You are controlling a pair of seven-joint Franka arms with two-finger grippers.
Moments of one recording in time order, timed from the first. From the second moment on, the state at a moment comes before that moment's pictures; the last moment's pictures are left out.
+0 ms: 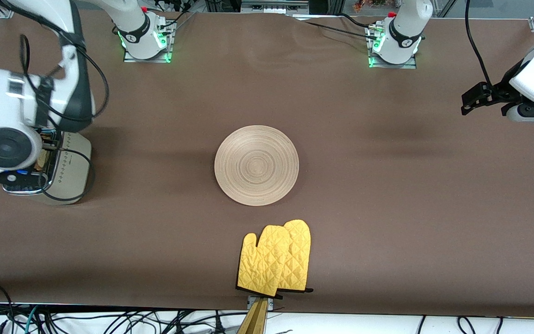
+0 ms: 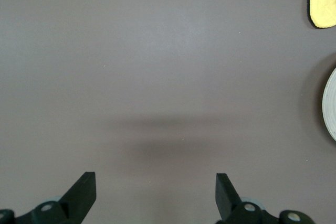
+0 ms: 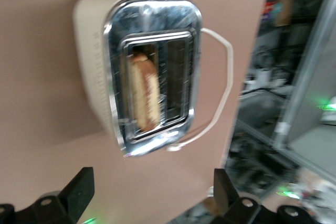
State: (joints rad) left arm 0.01 -0.08 -0.04 -1.75 0.01 1.63 -0.04; right arm 0.56 0.39 -0.60 -1.49 -0.31 1.46 0.08
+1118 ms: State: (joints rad) left arm 0.01 -0.07 -0.04 -1.75 0.01 1.63 -0.04; right arm 0.13 0.15 -0.14 -1.55 0.01 1.57 0.00
